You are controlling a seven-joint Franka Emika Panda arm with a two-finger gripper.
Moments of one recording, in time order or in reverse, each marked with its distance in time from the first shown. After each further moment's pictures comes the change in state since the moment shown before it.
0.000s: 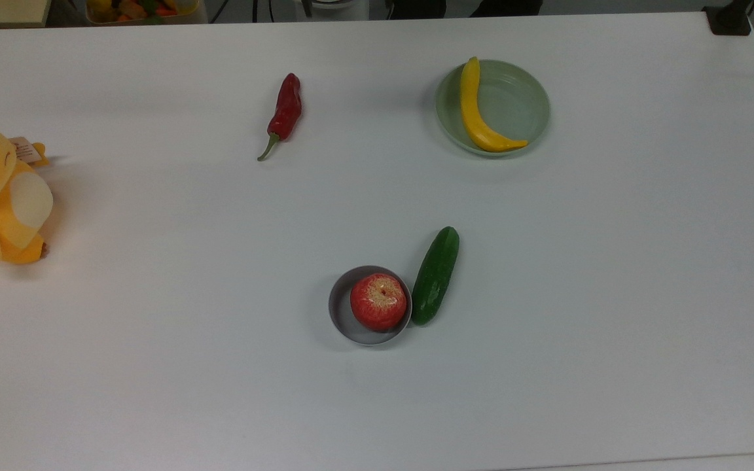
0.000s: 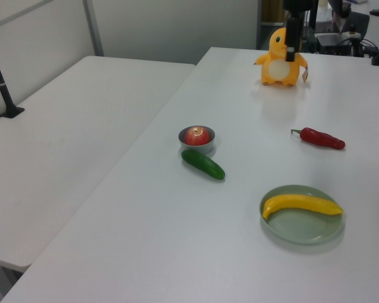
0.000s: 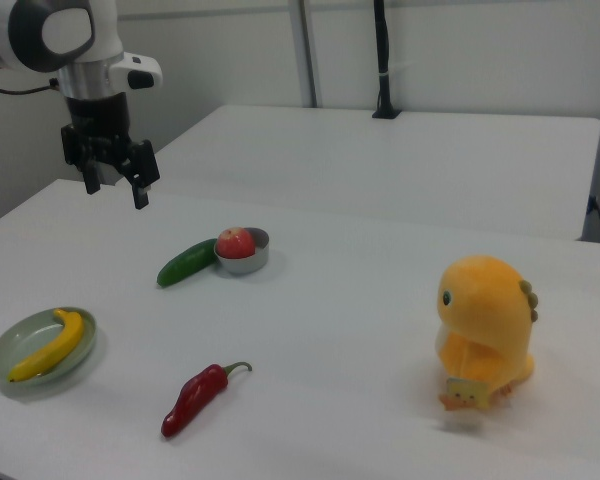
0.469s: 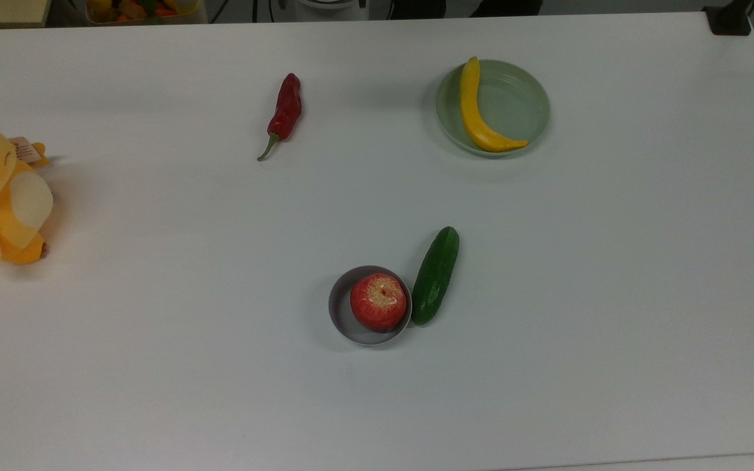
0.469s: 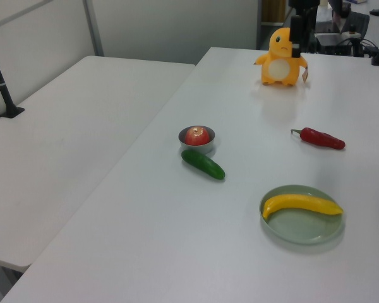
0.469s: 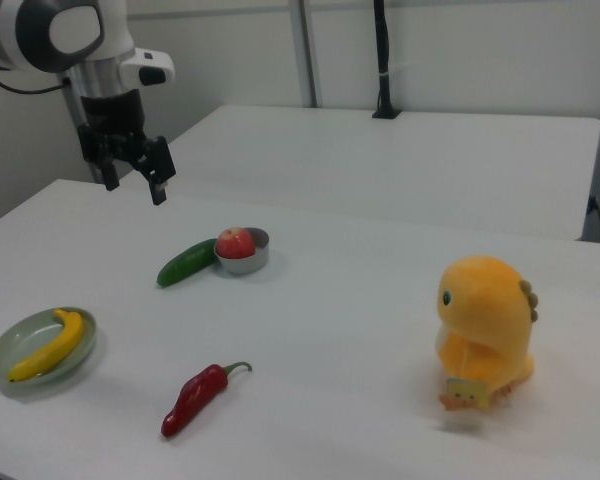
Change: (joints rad) arm -0.036 -0.001 0.007 -0.001 -0.036 0.033 0.024
